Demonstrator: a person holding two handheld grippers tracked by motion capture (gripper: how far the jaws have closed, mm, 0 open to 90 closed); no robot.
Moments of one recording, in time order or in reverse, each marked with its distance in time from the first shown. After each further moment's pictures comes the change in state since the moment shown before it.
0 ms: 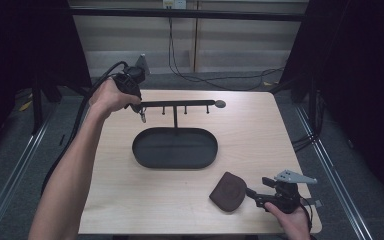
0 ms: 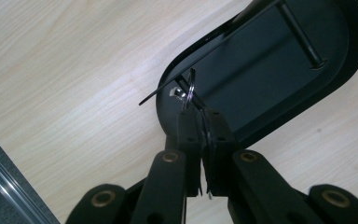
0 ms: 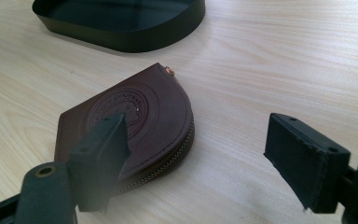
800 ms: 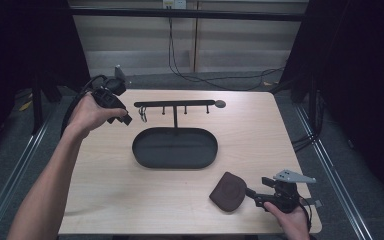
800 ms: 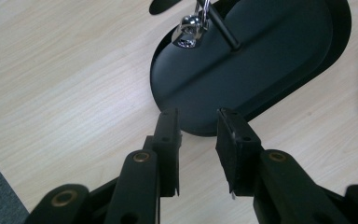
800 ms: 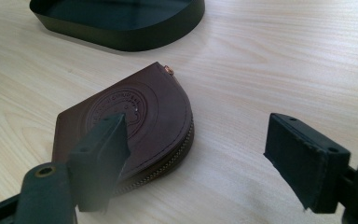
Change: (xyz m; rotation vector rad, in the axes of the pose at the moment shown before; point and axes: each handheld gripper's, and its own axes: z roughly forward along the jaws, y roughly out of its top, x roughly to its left) left arm 0.014 -0.064 0.002 -0.097 -0.081 -0.037; right arm 0.001 0.000 0.002 0.007 -0.005 0.003
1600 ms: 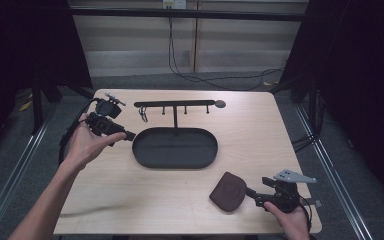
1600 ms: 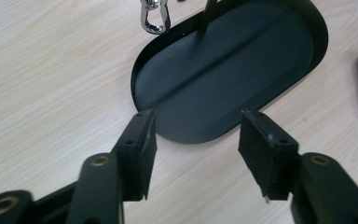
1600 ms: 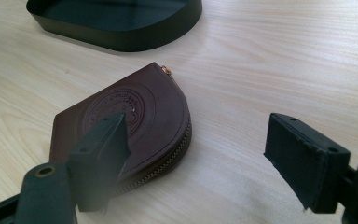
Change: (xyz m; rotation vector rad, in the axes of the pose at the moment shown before) left arm -0.023 -0.064 0.013 -0.242 0.015 0.048; right arm -0.001 0.000 0.001 0.000 -0.007 0.007
